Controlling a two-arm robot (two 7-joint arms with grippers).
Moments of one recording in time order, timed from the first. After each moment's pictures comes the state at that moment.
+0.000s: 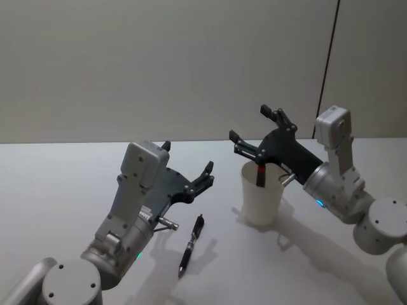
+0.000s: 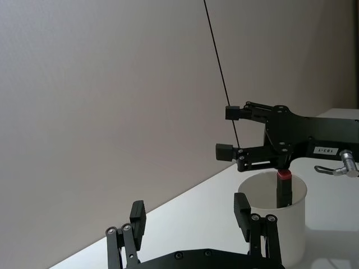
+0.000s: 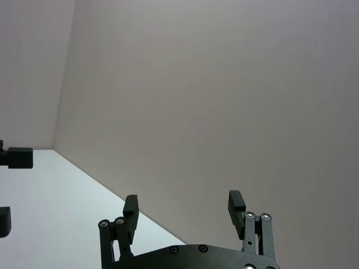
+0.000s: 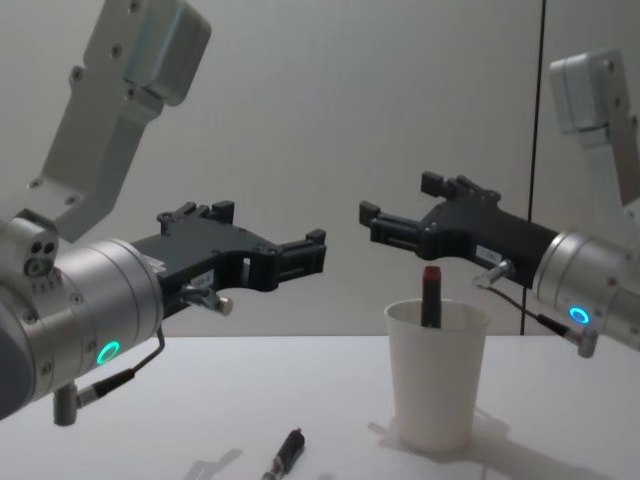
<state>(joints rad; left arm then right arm) -0.24 0.38 0.45 -1.63 -0.20 0.01 -0.01 0.63 0.09 -0.32 -0.85 0.16 -0.50 0.52</state>
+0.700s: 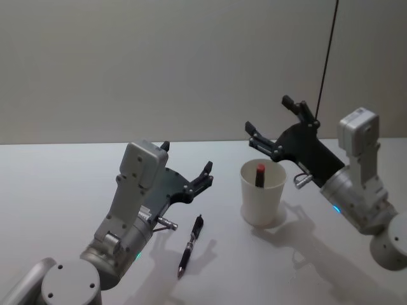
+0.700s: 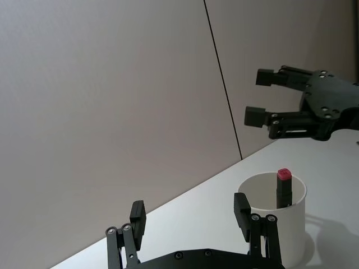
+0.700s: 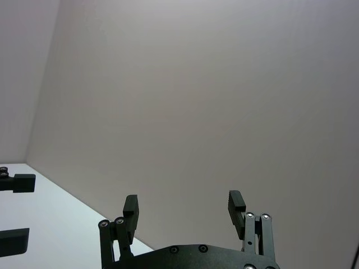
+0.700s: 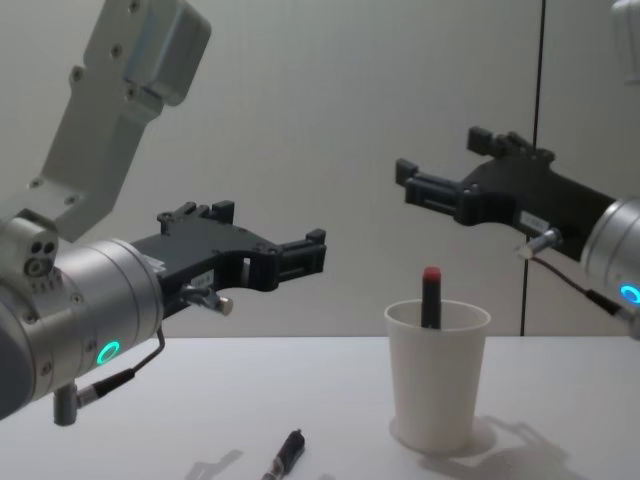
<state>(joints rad) -0.24 0.38 0.45 -1.63 -0.20 0.01 -0.01 0.45 0.17 -0.32 -1.19 0.13 -0.42 0.37</state>
